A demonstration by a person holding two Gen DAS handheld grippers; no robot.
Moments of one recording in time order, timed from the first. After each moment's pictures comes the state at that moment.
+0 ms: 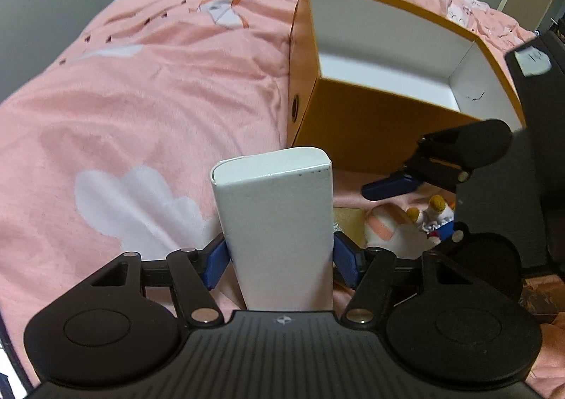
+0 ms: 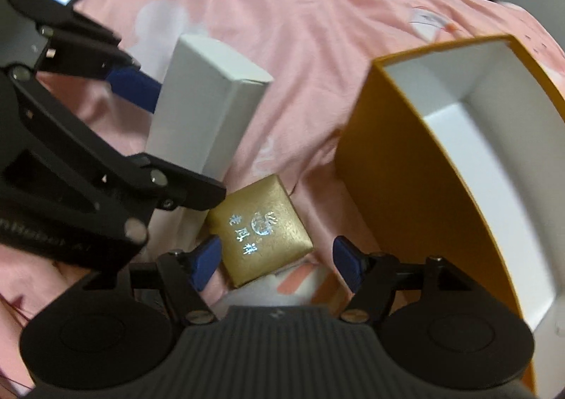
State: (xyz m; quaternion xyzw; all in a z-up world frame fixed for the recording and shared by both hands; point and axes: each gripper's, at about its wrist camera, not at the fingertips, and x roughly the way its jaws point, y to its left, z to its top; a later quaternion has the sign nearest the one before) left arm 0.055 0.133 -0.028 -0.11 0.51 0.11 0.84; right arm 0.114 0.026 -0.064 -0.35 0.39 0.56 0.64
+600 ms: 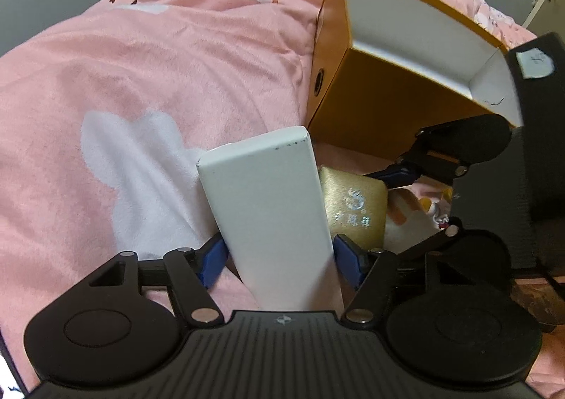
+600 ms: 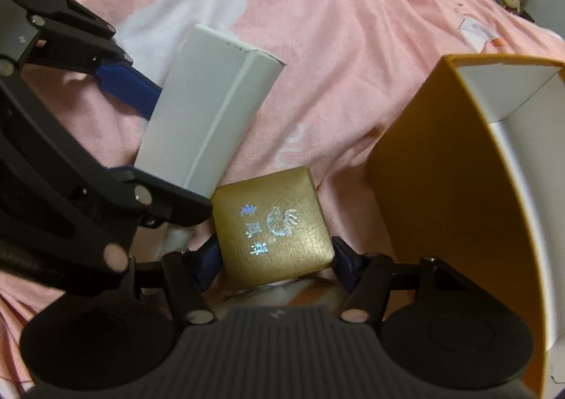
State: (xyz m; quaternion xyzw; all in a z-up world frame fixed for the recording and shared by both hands) left arm 0.036 0.134 -0.035 -0.15 0.51 0.14 0.83; right arm 0.117 0.039 -0.073 -0.39 0.36 0.57 0.62
